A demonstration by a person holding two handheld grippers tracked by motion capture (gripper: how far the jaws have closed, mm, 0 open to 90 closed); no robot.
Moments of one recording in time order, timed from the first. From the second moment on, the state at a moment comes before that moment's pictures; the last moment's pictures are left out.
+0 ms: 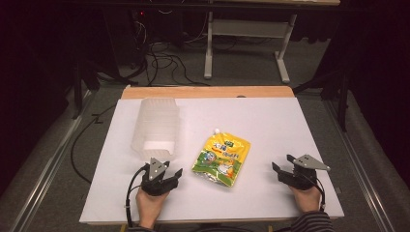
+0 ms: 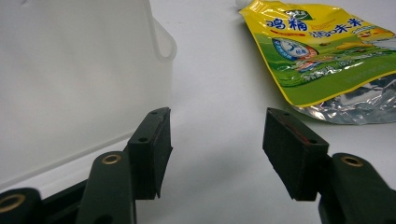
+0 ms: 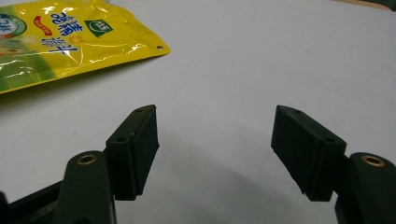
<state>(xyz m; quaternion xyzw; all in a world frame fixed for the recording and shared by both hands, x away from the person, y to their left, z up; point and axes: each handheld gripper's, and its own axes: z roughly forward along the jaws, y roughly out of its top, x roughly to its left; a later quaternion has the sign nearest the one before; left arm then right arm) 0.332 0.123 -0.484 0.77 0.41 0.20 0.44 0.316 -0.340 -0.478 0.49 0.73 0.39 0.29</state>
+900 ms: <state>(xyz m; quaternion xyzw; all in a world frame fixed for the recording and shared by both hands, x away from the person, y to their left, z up) 0.331 0.117 -0.482 0.79 0.39 0.19 0.44 0.313 -0.339 -0.477 0.48 0.72 0.39 0.30</state>
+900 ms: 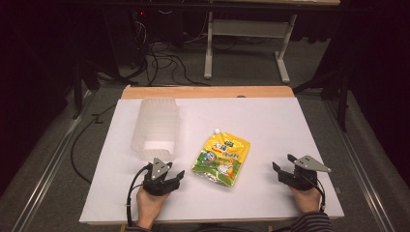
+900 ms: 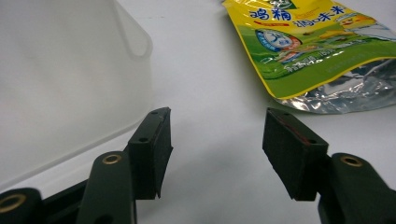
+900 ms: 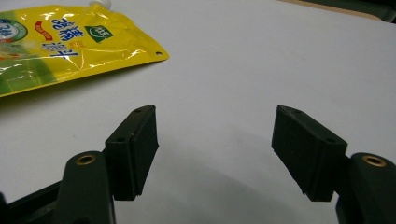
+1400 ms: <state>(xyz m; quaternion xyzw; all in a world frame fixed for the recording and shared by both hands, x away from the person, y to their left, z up) 0.328 0.104 -0.466 0.80 0.37 0.18 0.43 0.313 -0.337 -0.478 0.48 0.73 0.38 0.31</state>
